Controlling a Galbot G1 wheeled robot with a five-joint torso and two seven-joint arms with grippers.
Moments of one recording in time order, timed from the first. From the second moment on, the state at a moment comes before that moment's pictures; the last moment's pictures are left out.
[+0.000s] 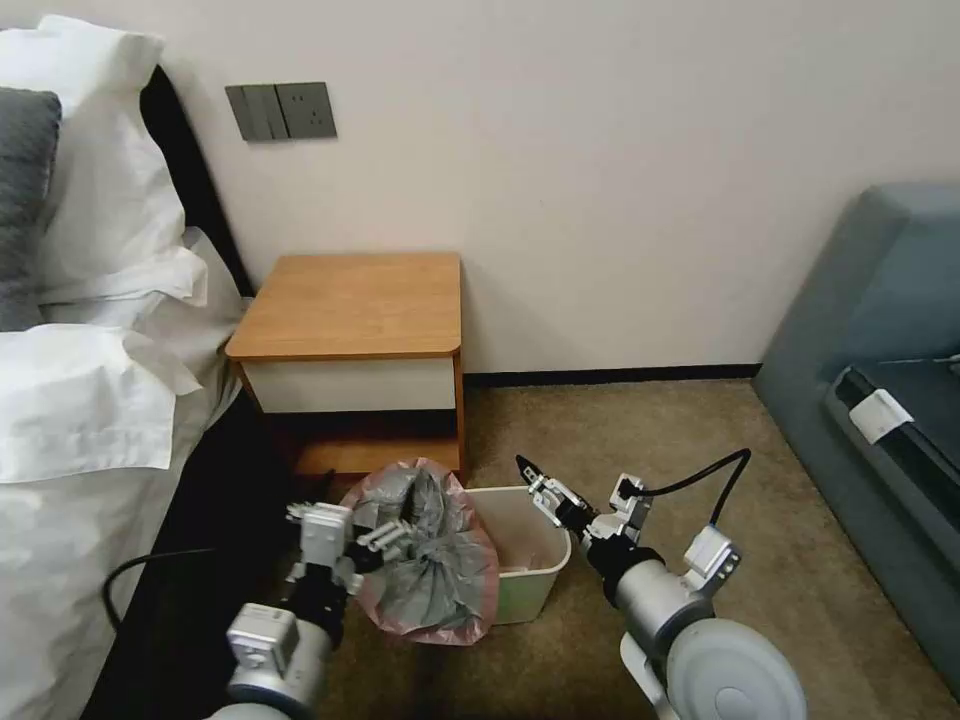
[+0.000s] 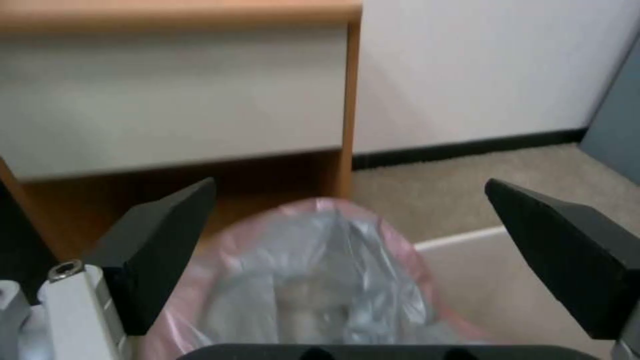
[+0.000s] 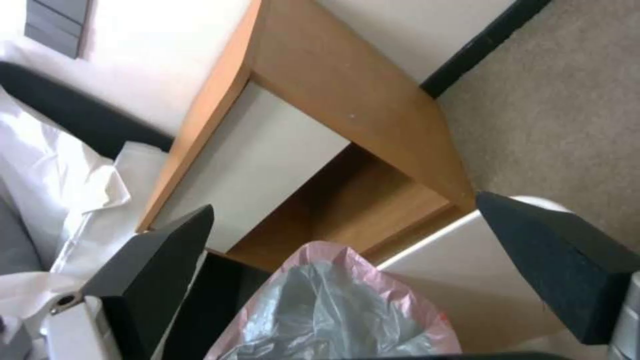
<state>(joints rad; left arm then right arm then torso) 1.80 -1.33 -0.39 -2.36 -0.13 0.23 -0.06 -1.53 1.24 0.26 2.33 1.16 -0.30 0.44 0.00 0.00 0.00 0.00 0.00</state>
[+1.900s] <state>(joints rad) 1.63 -1.36 -0.30 -2.13 -0.32 0.46 -0.32 -1.55 1.30 0.26 2.29 1.10 -0.27 0.47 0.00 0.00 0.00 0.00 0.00</state>
